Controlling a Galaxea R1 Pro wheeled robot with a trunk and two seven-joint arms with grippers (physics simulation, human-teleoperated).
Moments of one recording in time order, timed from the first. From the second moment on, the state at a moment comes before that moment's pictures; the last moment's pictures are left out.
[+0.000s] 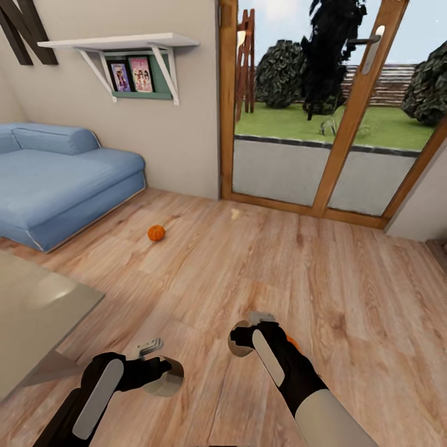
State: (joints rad) left arm -0.30 0.09 -0.10 -1.31 0.75 0.98 0.37; right arm -0.61 0.17 0.27 -0.89 -0.43 0.72 -0.34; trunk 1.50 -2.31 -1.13
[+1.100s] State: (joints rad) left arm -0.30 0.09 -0.10 -1.32 0.75 0.98 0.37; right arm -0.61 0.17 0.27 -0.89 -0.43 0.72 -0.34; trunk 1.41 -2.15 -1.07
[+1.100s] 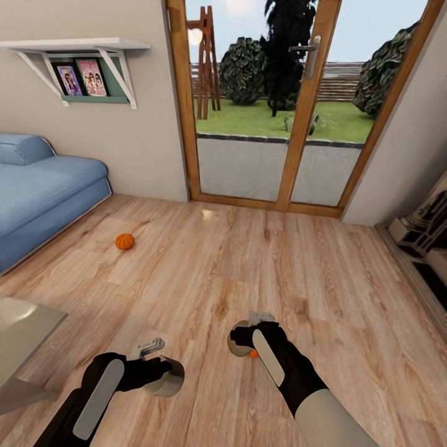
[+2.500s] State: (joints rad) left arm -0.30 0.09 -0.11 -1.32 0.75 0.98 0.37; right arm -0.61 0.17 0.27 -0.89 -0.43 0.72 -0.33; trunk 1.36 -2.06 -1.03
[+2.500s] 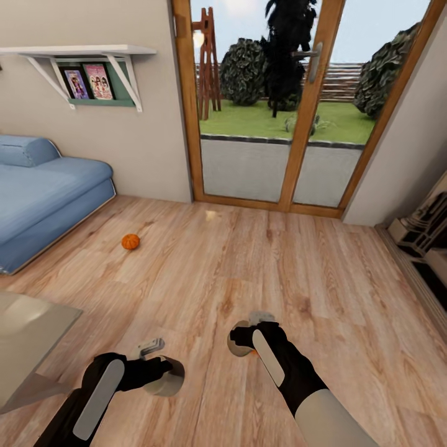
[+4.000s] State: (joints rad) left arm -0.30 0.09 -0.11 -1.32 0.75 0.98 0.37; right arm -0.61 0.17 0.27 -0.88 -0.43 0.72 -0.33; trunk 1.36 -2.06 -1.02
